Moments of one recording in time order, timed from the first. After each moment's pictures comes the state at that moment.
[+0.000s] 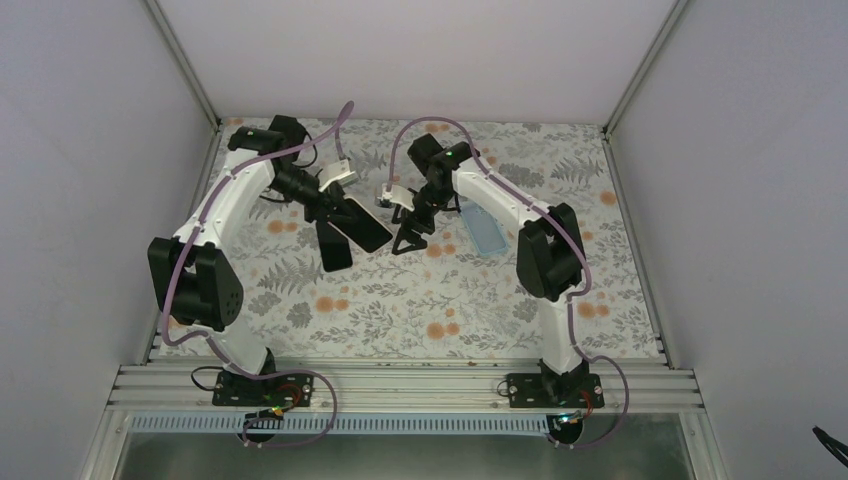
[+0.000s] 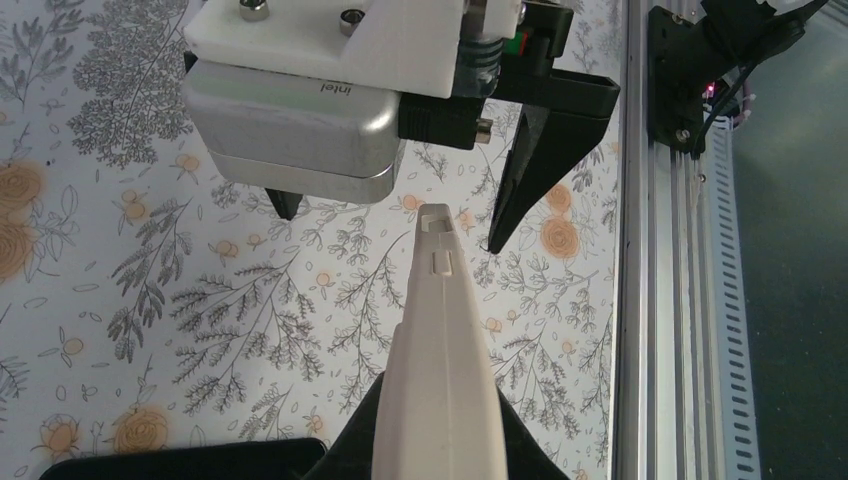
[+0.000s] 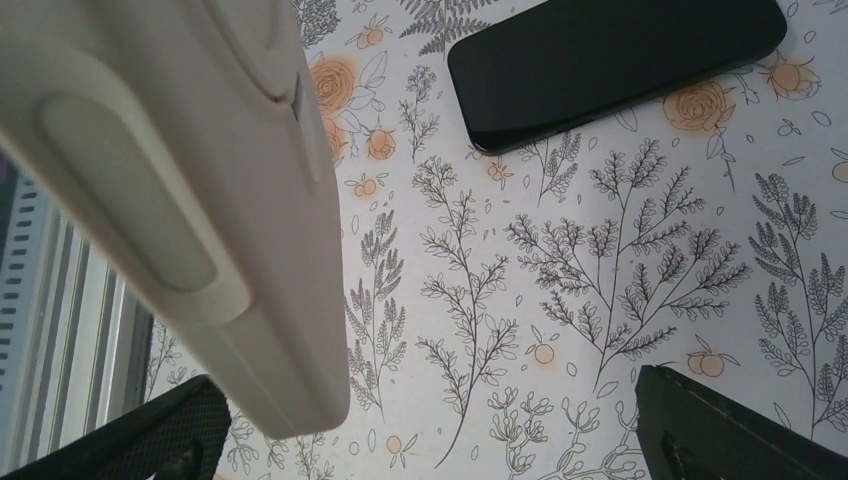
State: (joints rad) left arm -0.19 1.69 1.60 -1.36 0.83 0.96; right arm 0.62 2.10 1.86 -1.14 -0.67 -0.84
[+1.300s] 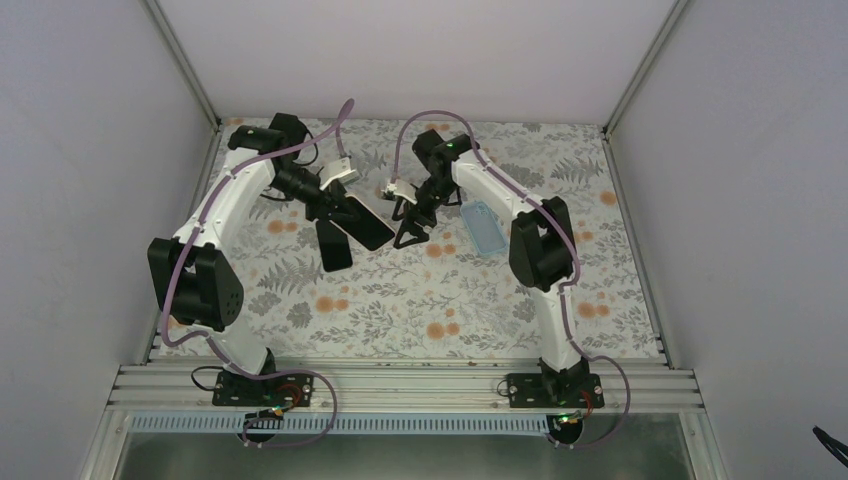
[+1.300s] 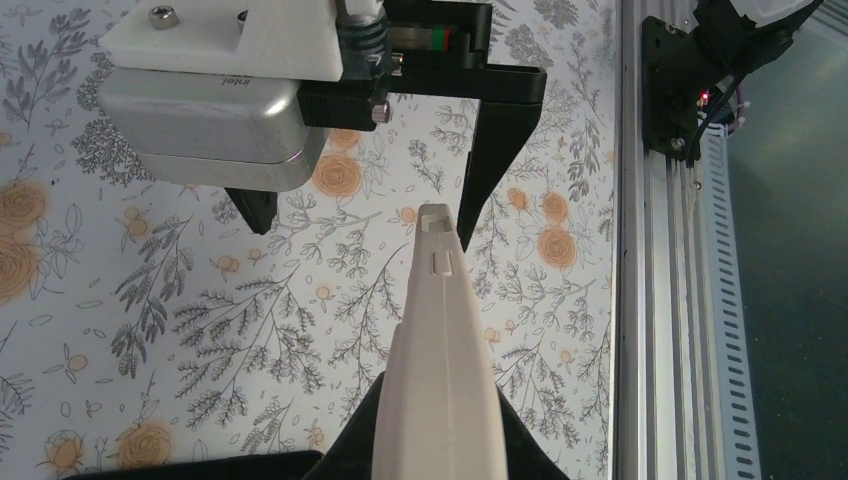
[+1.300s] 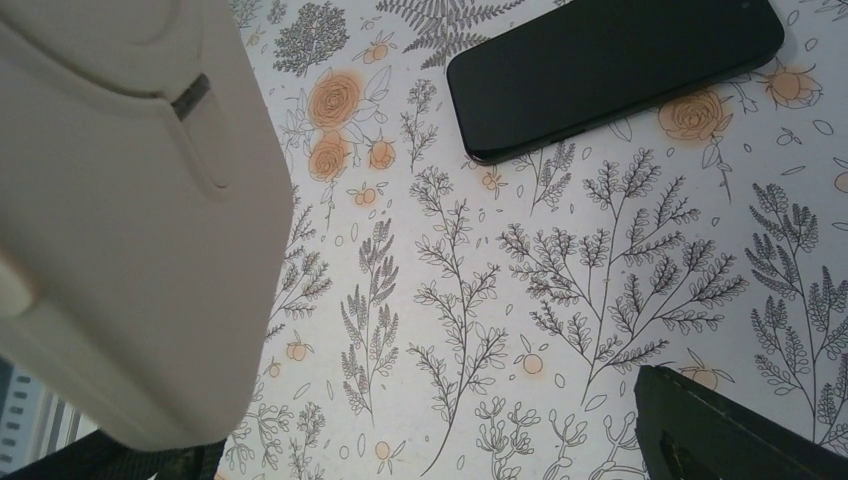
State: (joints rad) left arm -0.19 1.69 1.62 -1.36 0.85 0.96; right arm 0.57 2.20 1.98 -1.23 -0.76 -0.91
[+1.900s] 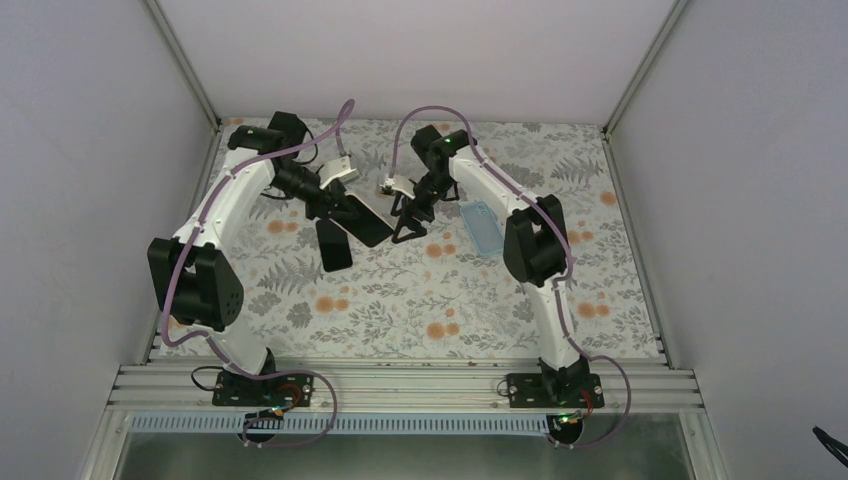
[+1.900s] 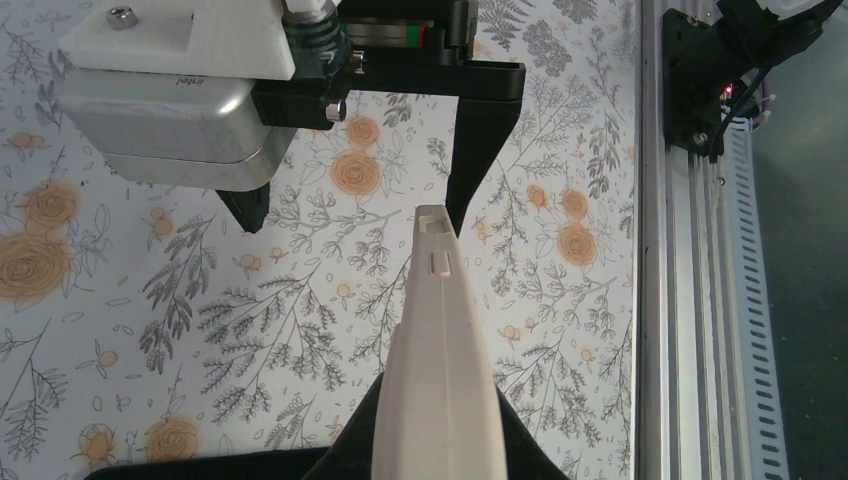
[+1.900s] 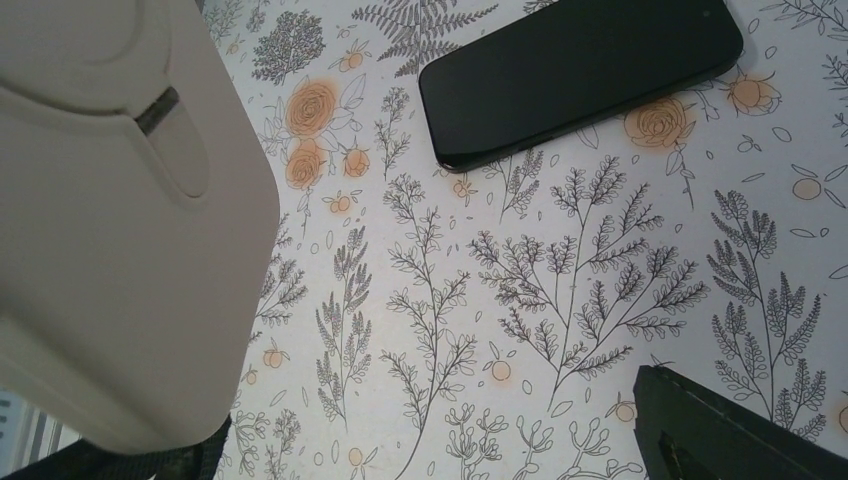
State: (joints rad) left arm -0.19 1.69 1.62 -1.34 0.83 0.96; right arm 0.56 2.26 2.07 -1.27 -0.75 -0.91
